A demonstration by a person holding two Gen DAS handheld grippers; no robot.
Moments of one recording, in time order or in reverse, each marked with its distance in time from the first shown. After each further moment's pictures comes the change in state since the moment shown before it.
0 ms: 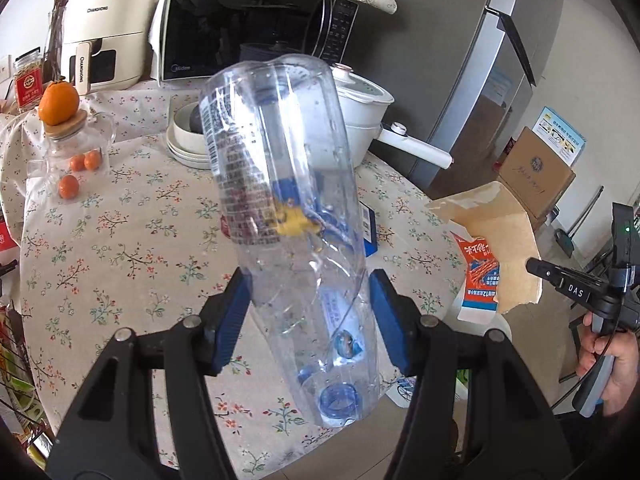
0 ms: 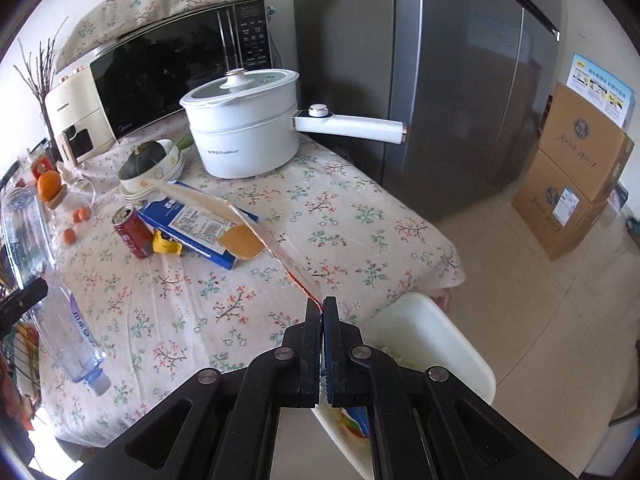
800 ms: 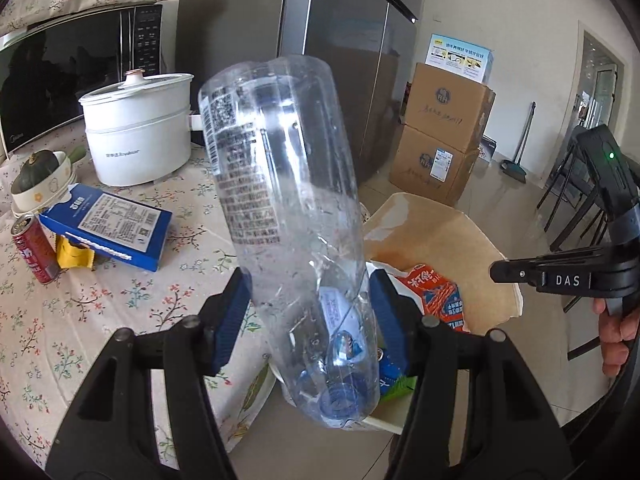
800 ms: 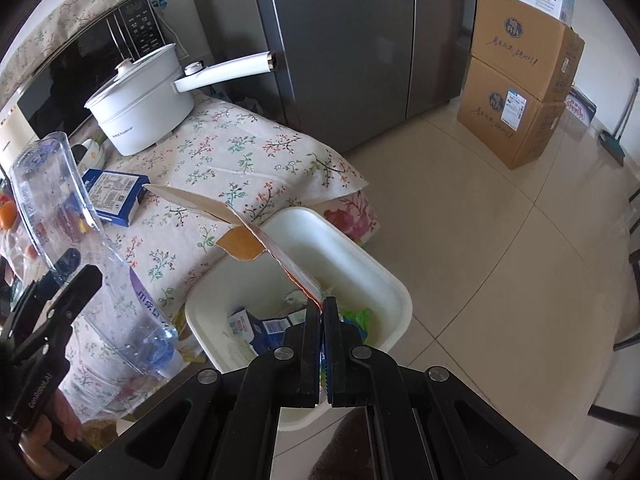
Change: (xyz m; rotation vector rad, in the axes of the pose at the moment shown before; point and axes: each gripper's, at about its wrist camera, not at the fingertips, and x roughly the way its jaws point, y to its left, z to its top) left arm 0.087 -0.201 -0.053 0.317 -0.052 -0.194; right arm 0.008 -0.141 -0.063 0.210 0.175 -0.063
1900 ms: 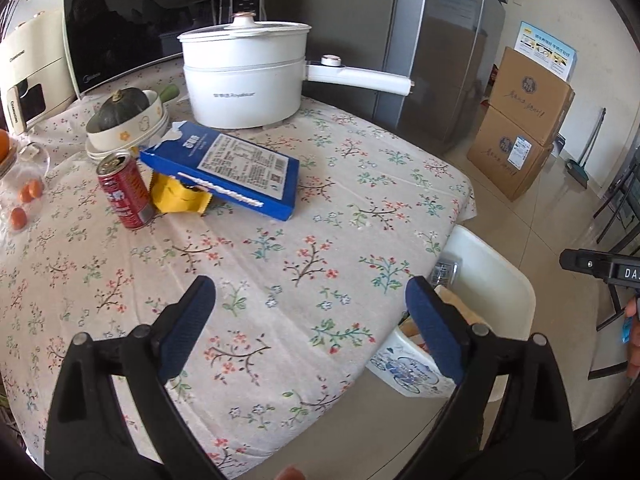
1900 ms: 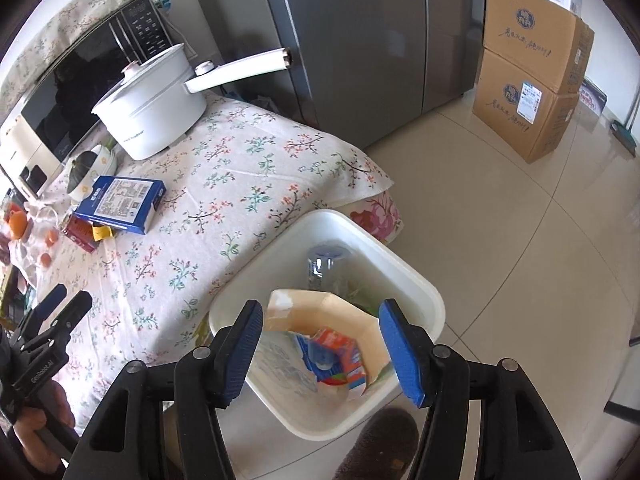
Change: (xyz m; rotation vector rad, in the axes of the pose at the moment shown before) left arm -0.027 0.091 -0.008 -0.142 0.177 0.255; right arm 0.008 0.040 0.014 -0.020 0.007 0.067
